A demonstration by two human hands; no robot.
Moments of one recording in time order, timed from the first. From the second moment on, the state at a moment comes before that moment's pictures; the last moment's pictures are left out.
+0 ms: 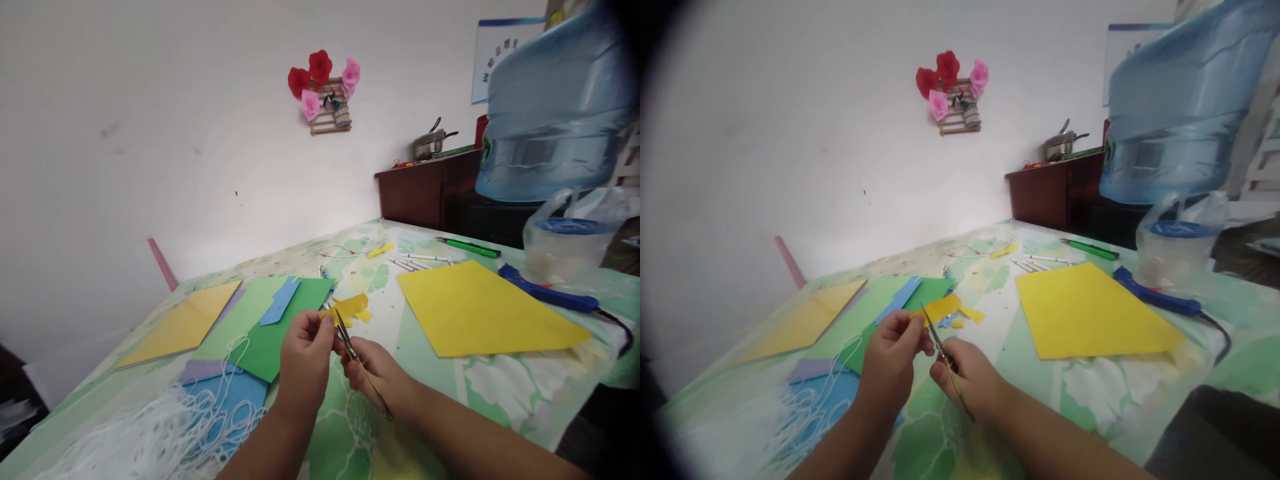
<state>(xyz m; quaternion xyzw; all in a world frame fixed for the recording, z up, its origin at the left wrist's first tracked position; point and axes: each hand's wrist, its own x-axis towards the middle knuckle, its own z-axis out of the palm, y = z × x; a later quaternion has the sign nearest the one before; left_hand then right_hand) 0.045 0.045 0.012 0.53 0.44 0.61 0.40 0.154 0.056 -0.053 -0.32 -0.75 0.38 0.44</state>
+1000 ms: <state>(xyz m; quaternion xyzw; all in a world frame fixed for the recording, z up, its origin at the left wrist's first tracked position) 0.045 0.041 0.009 0.54 0.42 0.59 0.42 0.154 0.053 -0.054 -0.29 -0.76 0.36 0.46</state>
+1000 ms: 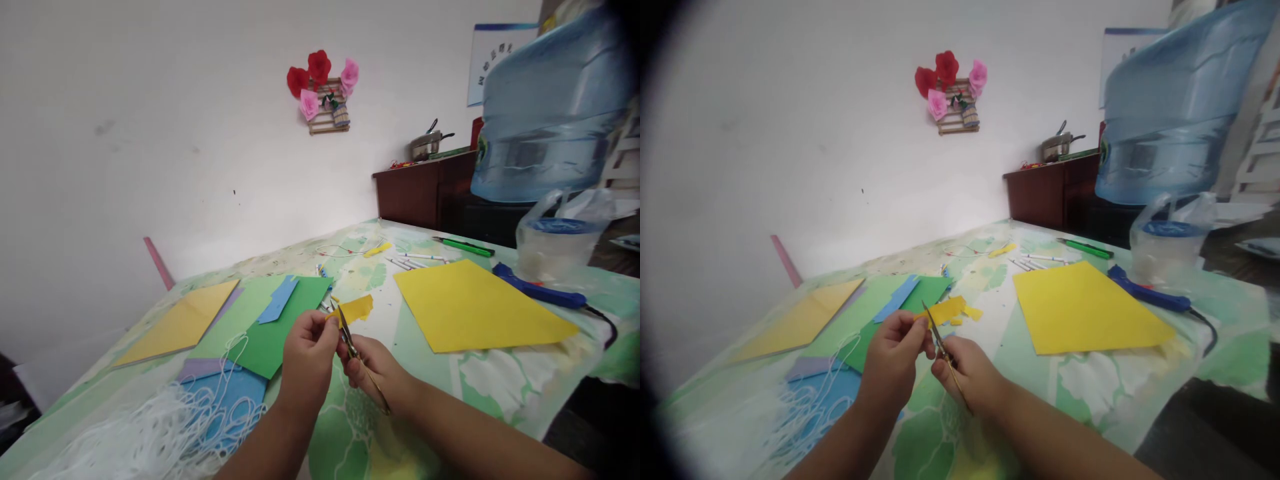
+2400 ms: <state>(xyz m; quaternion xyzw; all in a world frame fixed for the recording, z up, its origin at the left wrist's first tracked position) 0.048 0.035 0.012 0.54 0.42 0.60 0.40 0.155 0.049 -0.048 -0.23 -0.76 0.38 0.47</state>
